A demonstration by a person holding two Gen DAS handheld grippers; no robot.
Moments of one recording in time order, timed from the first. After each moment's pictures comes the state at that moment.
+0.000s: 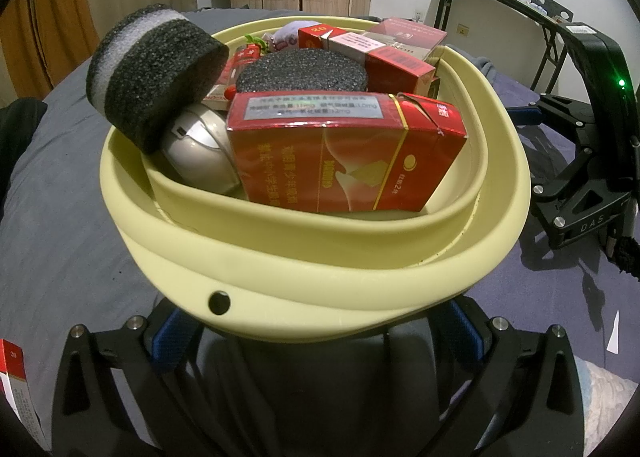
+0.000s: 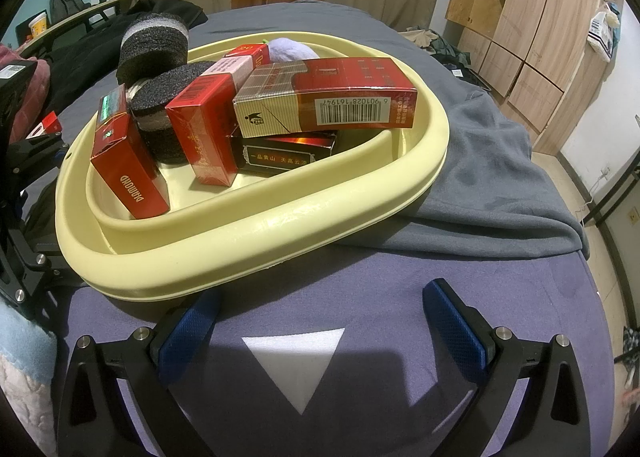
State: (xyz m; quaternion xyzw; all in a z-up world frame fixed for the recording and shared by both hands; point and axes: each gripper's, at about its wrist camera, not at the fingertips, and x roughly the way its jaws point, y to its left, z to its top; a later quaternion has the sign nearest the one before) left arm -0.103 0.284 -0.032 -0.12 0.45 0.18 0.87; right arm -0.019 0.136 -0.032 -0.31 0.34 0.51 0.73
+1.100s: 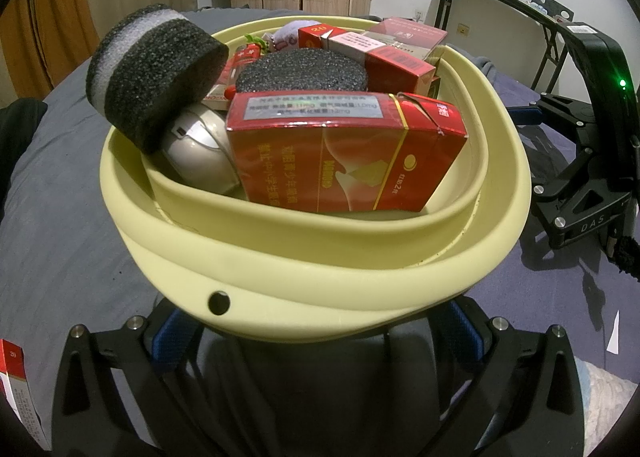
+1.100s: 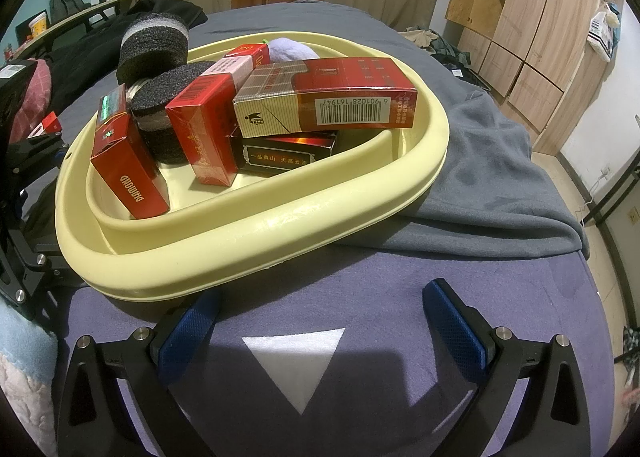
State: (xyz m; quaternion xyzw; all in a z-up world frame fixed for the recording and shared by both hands) left arm -0.103 0.284 -0.032 -0.12 0.45 0.18 0.87; right arm -0.019 0.136 -0.032 -0.31 0.34 0.51 0.73
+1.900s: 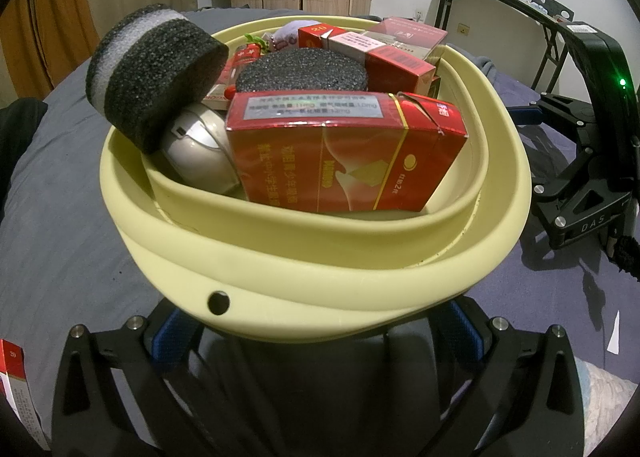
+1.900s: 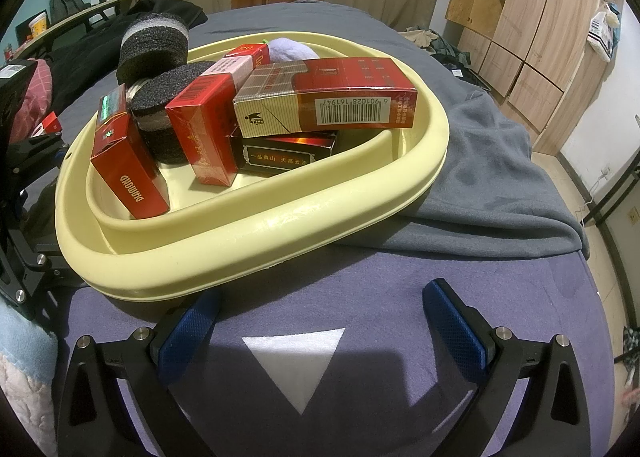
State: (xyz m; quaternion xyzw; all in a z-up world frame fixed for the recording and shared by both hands) left arm -0.107 0.285 -0.032 -0.12 0.45 0.18 0.87; right arm -0.019 0.136 -0.032 -0.31 0.34 0.51 0.73
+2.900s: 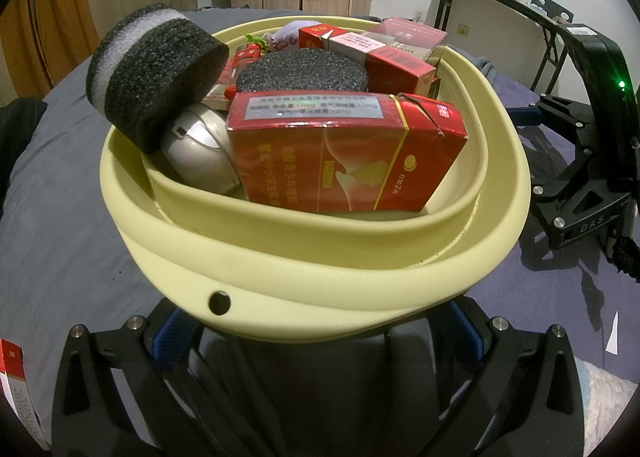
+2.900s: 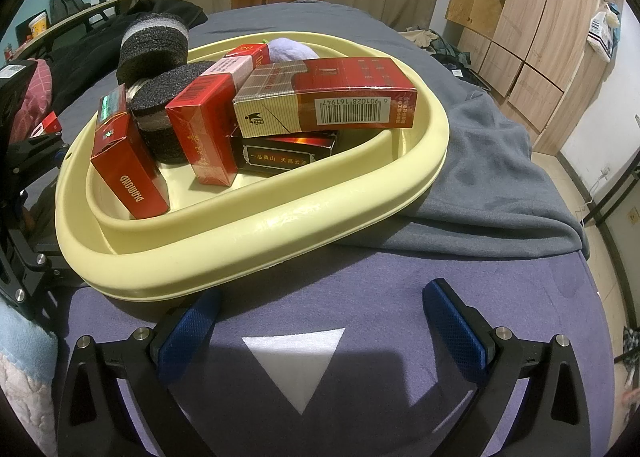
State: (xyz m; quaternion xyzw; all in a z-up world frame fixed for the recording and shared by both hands) left arm -0.111 0.285 -0.032 -0.12 0.45 0.18 0.87; right arm -0.019 0.136 -0.033 -0.31 0.34 0.51 0.73
